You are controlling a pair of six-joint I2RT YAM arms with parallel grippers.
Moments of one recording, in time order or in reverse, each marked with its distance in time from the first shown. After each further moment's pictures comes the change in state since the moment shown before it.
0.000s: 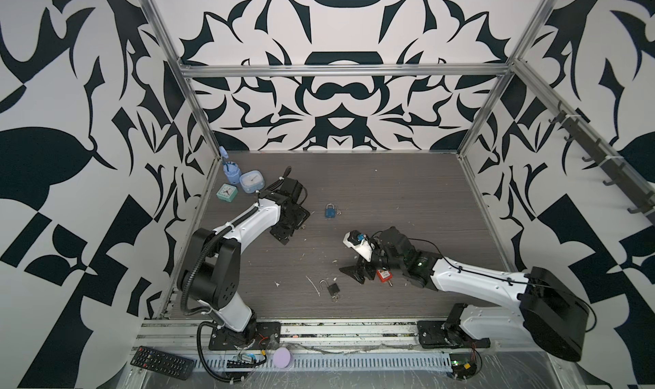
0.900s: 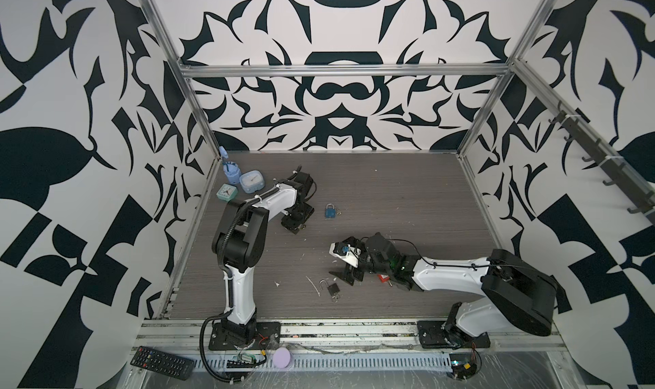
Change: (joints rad) left arm 0.000 0.332 0.253 -0.069 -0.032 -0.087; right arm 0.073 0.184 0.000 0.242 0.076 -0.164
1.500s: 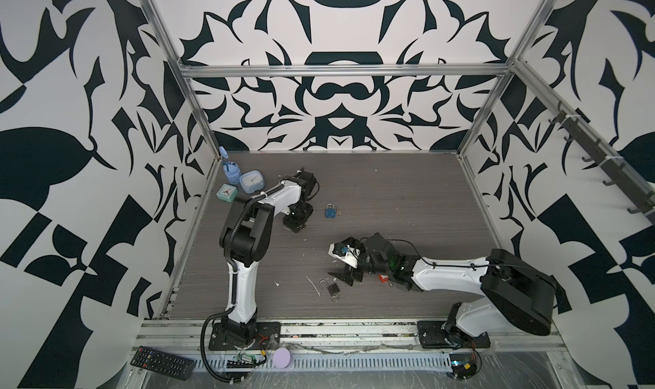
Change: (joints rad) left arm -0.013 0.072 0.092 -0.103 -0.056 -0.095; right arm 0.006 0.002 0.003 0.003 -0.007 0.000
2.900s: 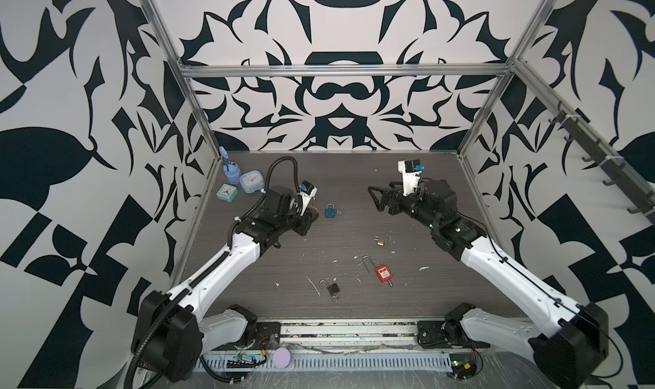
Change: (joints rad) left arm -0.072 -0.903 -0.676 0.657 0.332 1.590; right arm -0.473 -0.326 0.405 -0.518 0.039 0.652
